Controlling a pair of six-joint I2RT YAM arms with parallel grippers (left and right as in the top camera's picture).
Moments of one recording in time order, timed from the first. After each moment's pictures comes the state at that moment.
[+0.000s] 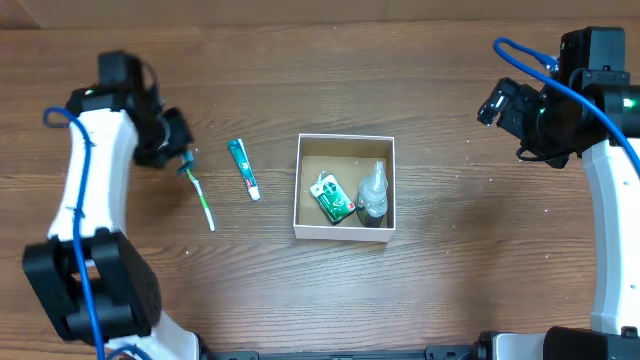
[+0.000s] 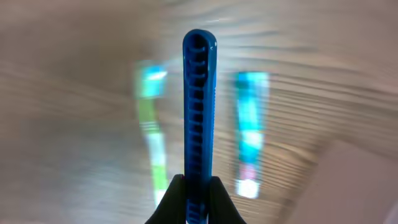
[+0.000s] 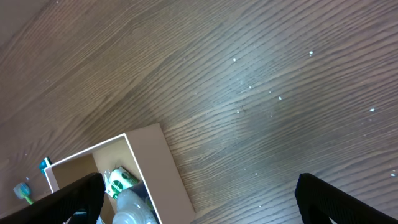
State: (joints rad) left arm 0.11 1.79 1.55 -1.06 0.15 -0.28; right arm -0.07 1.54 1.70 -1.30 -0.12 0.46
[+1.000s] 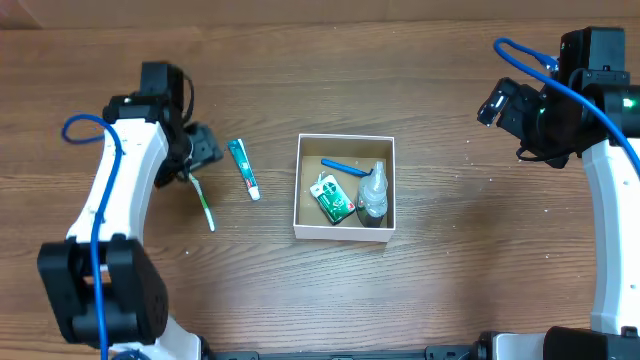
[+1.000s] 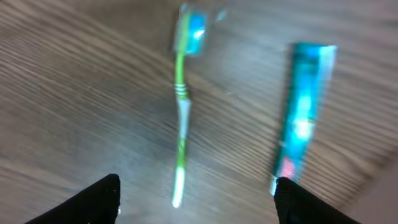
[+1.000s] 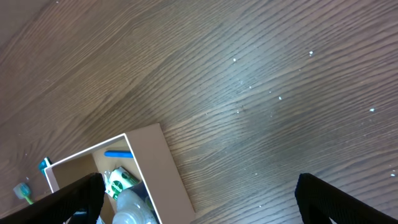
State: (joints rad) left arm 0.03 1.78 1.41 -1.06 -0.05 -0.47; right arm -0.07 1.54 1.70 -1.30 -0.12 0.46
